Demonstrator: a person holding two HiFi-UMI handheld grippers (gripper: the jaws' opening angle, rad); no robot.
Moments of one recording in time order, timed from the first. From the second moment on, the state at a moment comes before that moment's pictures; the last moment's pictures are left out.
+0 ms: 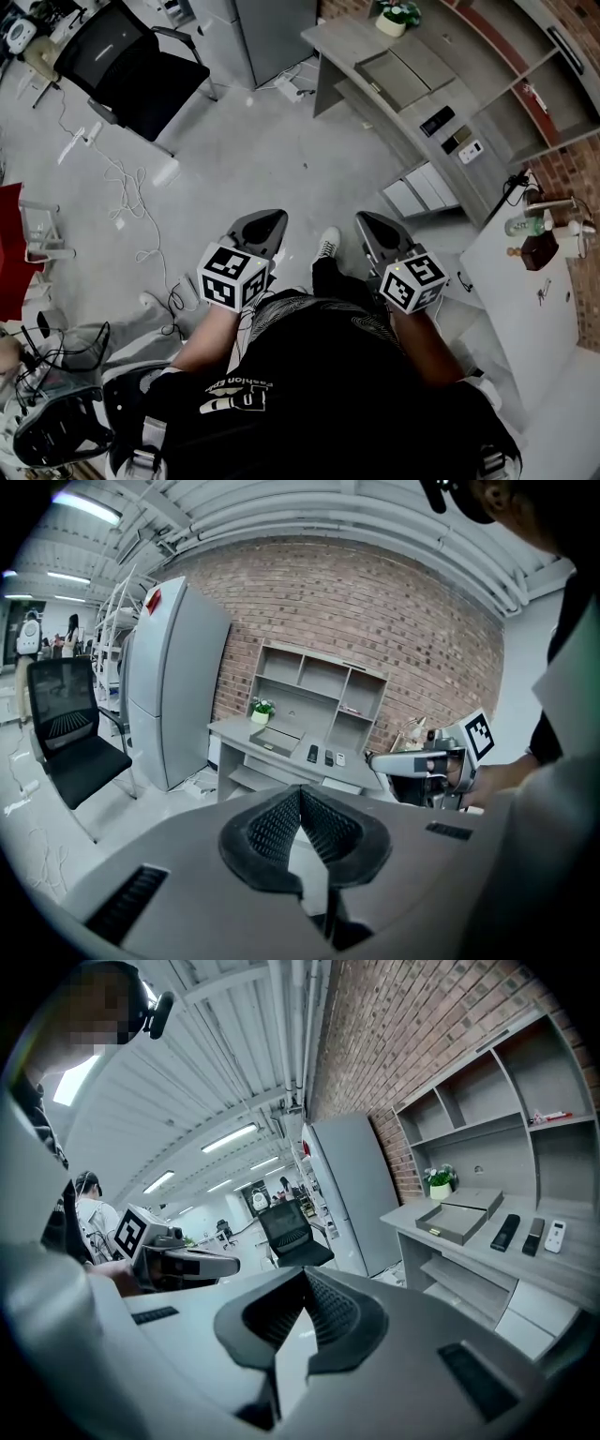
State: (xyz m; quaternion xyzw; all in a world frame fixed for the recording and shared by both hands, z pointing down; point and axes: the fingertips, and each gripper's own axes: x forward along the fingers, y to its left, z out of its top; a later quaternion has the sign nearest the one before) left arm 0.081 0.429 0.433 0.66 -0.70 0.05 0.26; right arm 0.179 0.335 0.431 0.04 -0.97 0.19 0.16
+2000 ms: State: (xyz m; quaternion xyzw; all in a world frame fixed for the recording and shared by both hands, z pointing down) left arm -0.009 0.025 0.432 0.80 -0.53 0.16 0.23; right arm 0.115 -0.024 0.453 0.26 -0.93 0.26 0.09
